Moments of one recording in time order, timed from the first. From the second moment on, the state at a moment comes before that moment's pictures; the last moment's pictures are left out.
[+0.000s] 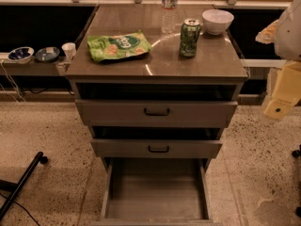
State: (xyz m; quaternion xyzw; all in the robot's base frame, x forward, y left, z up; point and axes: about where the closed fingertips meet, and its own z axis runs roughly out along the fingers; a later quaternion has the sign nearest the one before) arm 0.438 -0.217 0.976 -0.60 0.78 -0.03 0.16
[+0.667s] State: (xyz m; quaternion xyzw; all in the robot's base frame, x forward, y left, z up) arm 0.463 -0.191 0.971 -0.63 0.76 -0.04 0.14
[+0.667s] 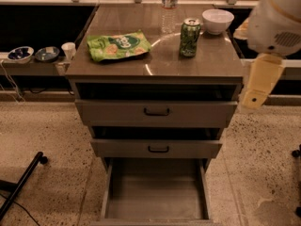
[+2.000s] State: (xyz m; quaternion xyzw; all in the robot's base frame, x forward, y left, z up) arm 0.559 -0.070 0.923 -0.71 0.69 -0.02 0.15
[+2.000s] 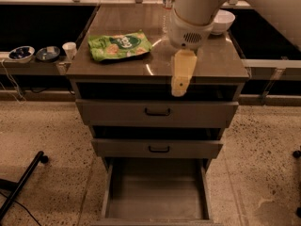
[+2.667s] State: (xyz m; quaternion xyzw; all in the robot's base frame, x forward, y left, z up) arm 0.663 0.025 0.916 -0.72 0.65 0.00 0.23
